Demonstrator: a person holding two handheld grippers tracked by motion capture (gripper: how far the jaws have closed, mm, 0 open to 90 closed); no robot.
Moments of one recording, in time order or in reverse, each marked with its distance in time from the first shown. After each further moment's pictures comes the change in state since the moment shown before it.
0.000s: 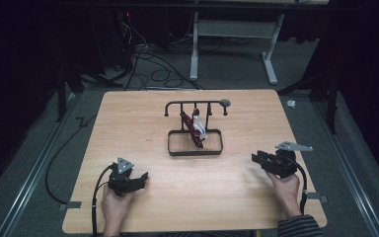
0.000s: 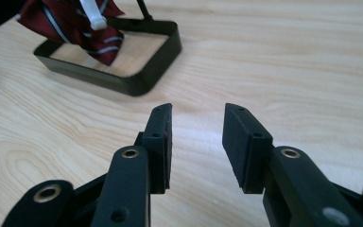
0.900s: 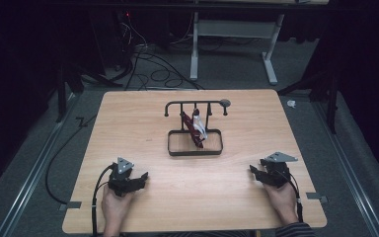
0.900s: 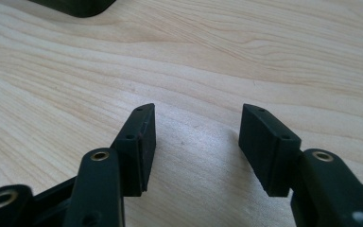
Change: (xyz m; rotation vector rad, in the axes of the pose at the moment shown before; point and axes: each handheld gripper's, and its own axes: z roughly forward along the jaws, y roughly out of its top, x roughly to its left) left arm 0.000 0.000 0.000 0.000 0.000 0.000; right arm 0.007 -0.034 0.021 0.108 -0.198 -0.162
